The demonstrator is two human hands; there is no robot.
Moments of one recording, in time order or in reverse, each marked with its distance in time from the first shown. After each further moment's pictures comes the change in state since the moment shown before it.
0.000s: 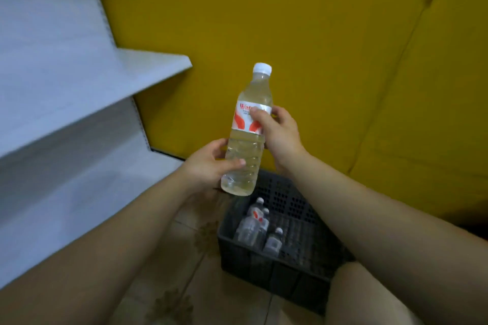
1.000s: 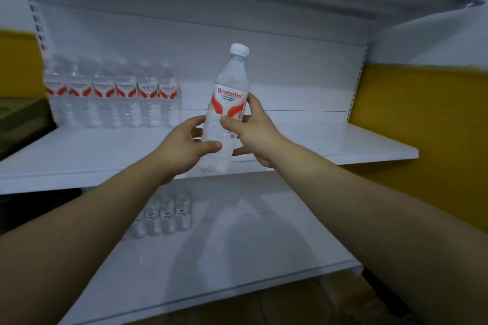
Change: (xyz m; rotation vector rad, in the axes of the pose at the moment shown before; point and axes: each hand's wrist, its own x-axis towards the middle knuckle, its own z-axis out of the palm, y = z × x) left_hand -0.349 0.063 -0.202 0.251 1.165 -0.016; right_hand -0.219 -0.155 0.314 -0.045 -1.160 -0.218
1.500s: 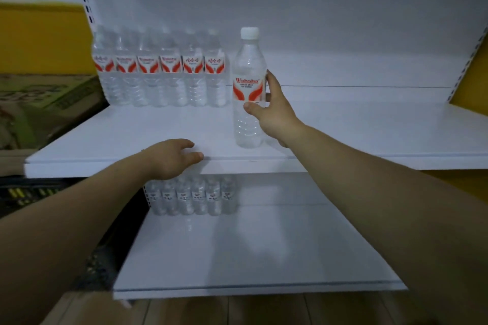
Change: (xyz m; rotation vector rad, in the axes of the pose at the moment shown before) left_hand 0.056 -0.112 -0.082 0.770 -0.069 -0.367; right_hand 0.133 0.071 0.051 -0.075 -0.077 -0.070
